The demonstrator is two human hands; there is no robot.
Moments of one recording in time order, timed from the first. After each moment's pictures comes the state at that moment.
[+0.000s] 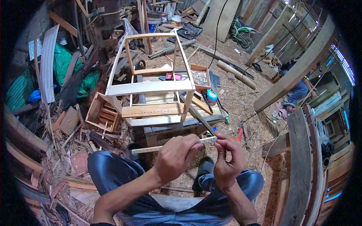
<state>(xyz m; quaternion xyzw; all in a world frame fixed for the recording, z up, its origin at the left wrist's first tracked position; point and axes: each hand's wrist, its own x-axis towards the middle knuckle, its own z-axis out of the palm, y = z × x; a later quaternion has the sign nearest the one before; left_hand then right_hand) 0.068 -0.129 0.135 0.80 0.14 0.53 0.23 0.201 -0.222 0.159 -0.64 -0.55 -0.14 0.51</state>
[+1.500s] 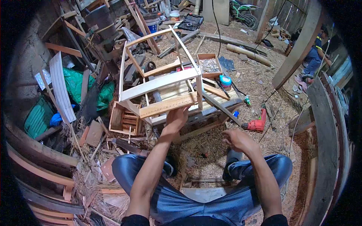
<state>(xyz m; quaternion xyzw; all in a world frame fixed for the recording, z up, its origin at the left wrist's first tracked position) 0.094 0.009 0.001 0.87 0.32 0.32 0.21 0.283 -0.213 0.048 -0.74 -0.62 0.23 0.07</state>
